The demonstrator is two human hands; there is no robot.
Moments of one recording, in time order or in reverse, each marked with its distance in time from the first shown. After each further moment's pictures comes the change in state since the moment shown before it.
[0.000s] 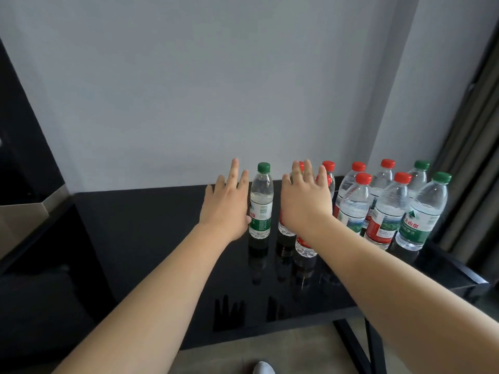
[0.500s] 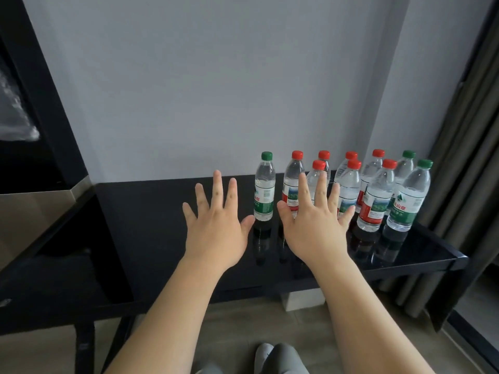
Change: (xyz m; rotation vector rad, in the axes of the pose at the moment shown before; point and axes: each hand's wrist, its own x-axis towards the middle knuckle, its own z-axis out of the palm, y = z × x) left_hand -0.135 0.017 -0.042 -0.065 -0.036 -0.179; right_hand -0.140 -0.013 -0.019 0.535 0.070 0.224
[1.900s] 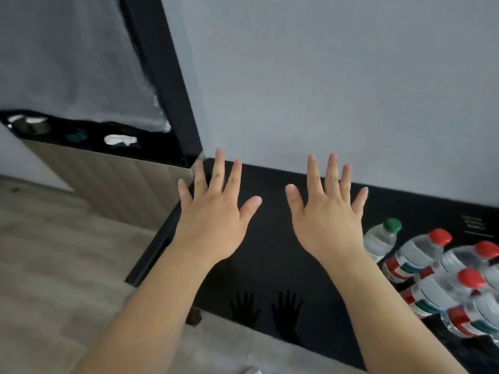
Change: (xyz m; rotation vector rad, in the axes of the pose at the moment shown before) left_hand 0.120 -0.147 -0.202 0.101 -0.249 -0.412; right_hand 0.173 -0.229 -0.060 0.130 -0.371 -0.383
